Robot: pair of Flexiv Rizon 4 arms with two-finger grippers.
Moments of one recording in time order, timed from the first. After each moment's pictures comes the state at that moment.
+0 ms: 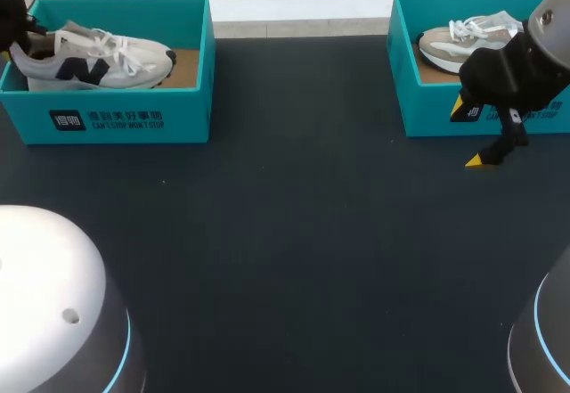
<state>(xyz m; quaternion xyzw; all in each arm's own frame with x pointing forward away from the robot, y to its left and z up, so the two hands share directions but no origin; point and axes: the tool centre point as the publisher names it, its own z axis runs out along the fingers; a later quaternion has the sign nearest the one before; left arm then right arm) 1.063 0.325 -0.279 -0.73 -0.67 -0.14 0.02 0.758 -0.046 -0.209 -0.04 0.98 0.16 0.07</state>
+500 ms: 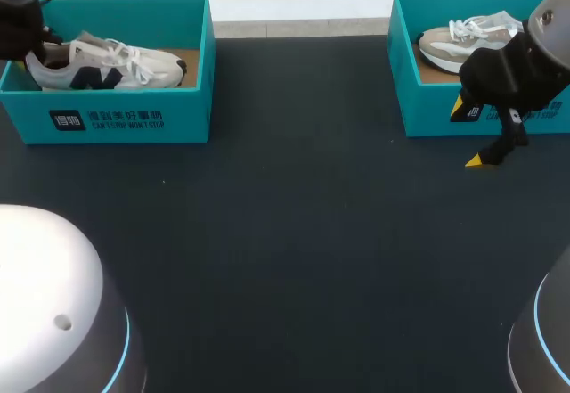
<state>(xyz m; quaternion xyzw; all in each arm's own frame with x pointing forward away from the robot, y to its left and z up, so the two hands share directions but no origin) 1.069 0.310 -0.313 -0.74 -0.66 -0.12 0.03 0.758 -0.046 -0.209 -0.04 0.98 0.16 0.07</state>
